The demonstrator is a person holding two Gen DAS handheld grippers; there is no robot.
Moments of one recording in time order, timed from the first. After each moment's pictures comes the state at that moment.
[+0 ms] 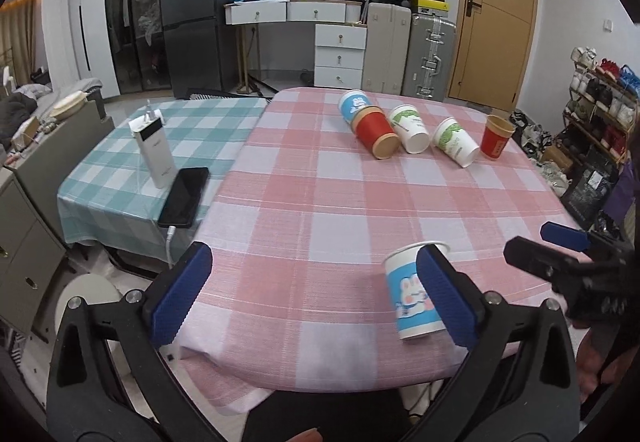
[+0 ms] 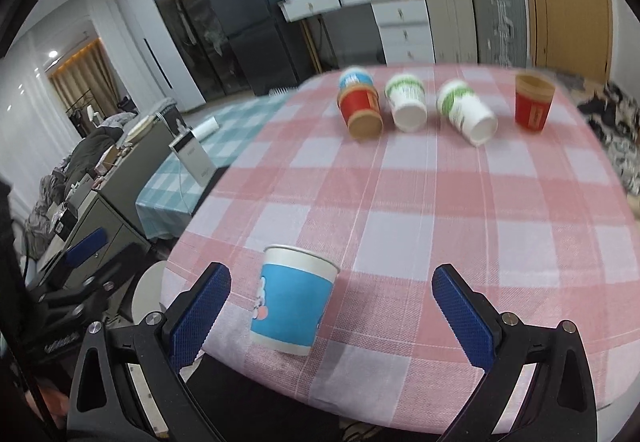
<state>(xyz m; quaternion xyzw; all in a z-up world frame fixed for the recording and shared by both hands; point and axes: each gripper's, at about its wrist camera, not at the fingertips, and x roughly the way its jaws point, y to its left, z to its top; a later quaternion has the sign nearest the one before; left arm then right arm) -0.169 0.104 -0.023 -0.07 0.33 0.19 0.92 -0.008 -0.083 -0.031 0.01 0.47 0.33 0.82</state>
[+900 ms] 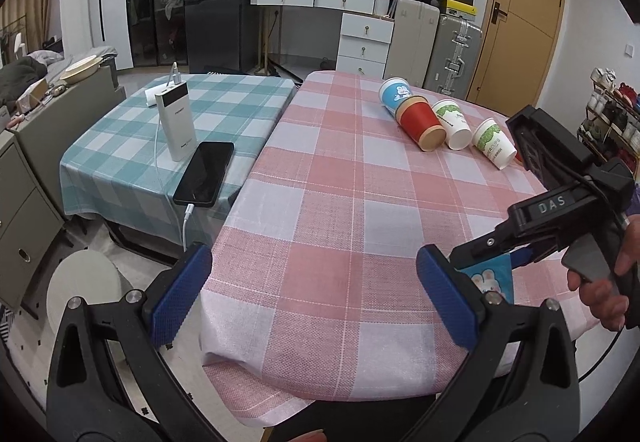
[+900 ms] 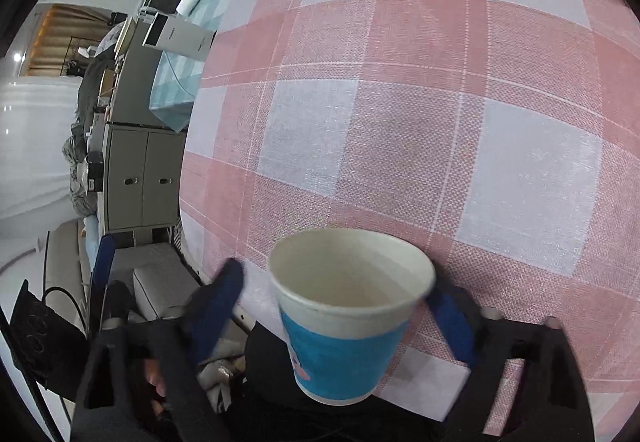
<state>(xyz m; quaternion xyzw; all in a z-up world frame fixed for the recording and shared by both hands) -0.173 0.169 -0.060 -0.12 0.34 0.21 0.91 0.073 0.034 -0.131 0.00 0.75 0.36 0.56</state>
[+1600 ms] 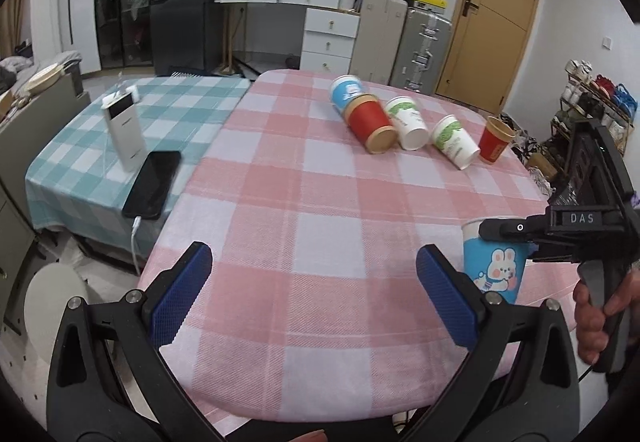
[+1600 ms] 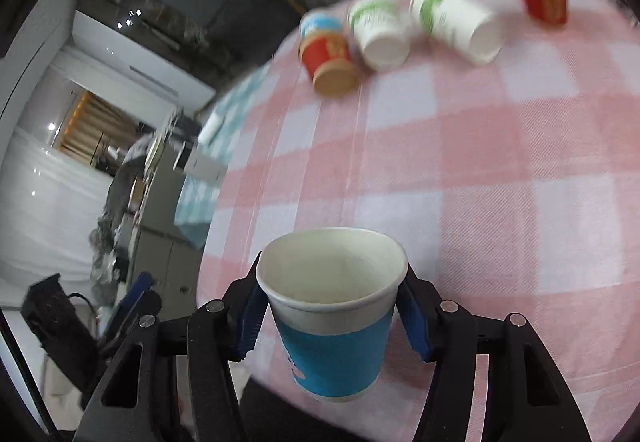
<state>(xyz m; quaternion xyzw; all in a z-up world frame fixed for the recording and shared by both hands) -0.116 0.130 -0.050 -0.12 0.35 0.15 0.92 0.079 -0.100 -0.072 0.14 0.56 0.34 0.74</state>
